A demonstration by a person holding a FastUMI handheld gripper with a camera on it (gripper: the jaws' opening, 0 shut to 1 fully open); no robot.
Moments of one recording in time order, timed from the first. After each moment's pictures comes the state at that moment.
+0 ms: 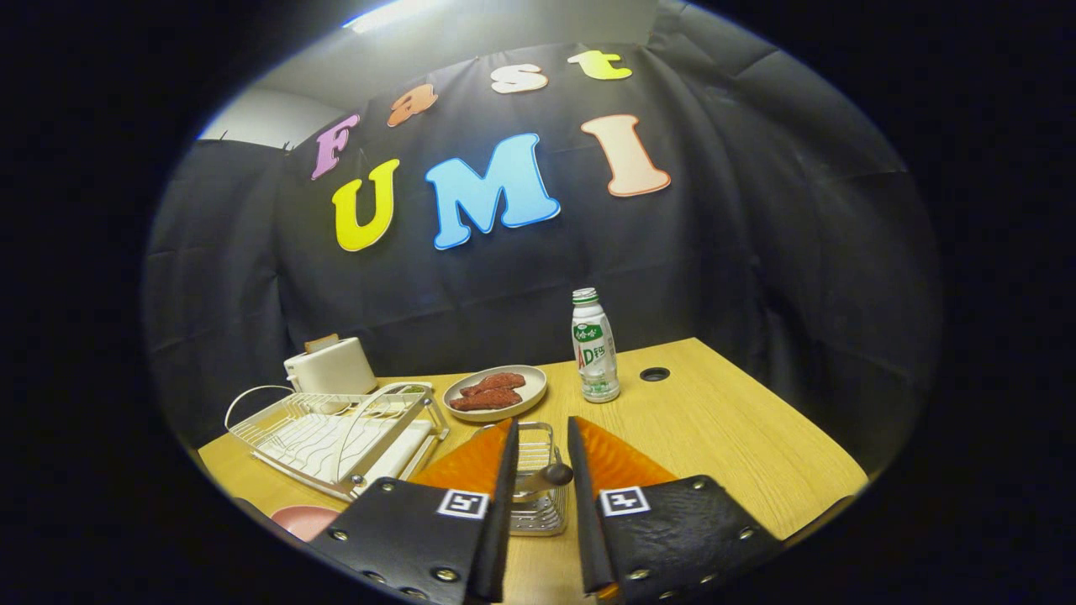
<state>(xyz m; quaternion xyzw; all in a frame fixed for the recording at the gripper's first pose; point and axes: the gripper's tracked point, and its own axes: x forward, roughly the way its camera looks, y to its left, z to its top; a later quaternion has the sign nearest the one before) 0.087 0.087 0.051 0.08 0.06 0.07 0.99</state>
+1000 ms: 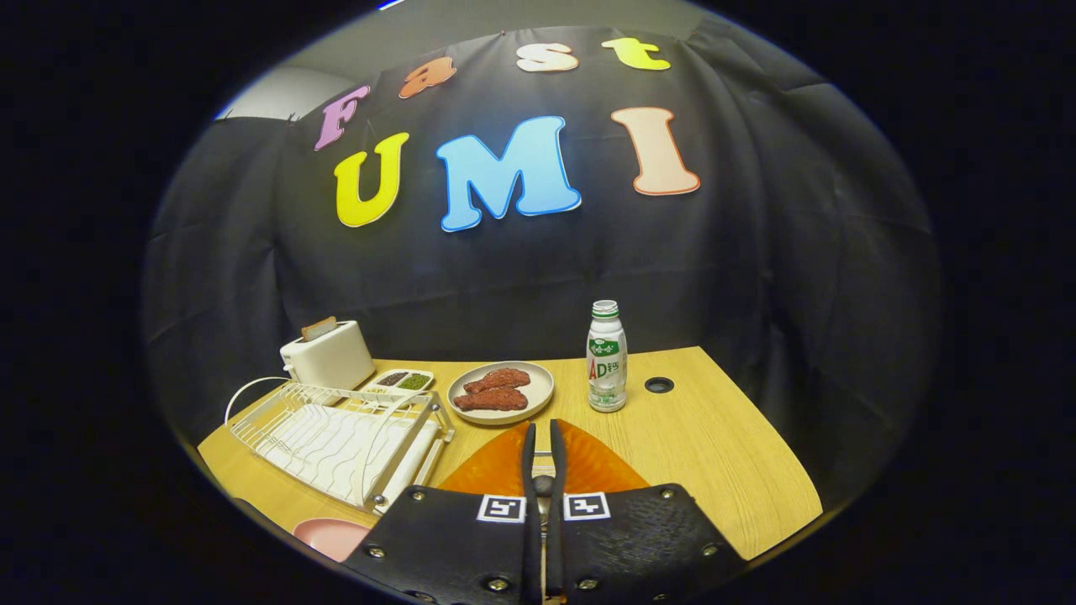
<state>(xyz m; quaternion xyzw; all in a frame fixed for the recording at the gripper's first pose) 0.094 0.112 0.104 0.04 0.12 0.07 0.99</state>
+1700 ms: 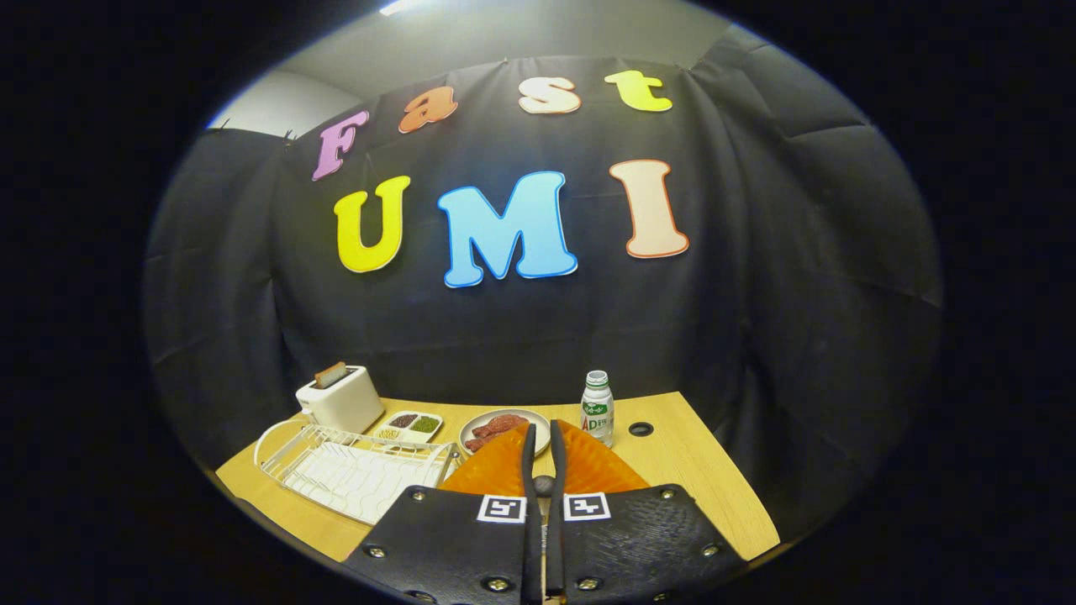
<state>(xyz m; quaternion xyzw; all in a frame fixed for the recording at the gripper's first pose) 0.046 0.109 0.228 0.05 0.07 0.04 1.00</state>
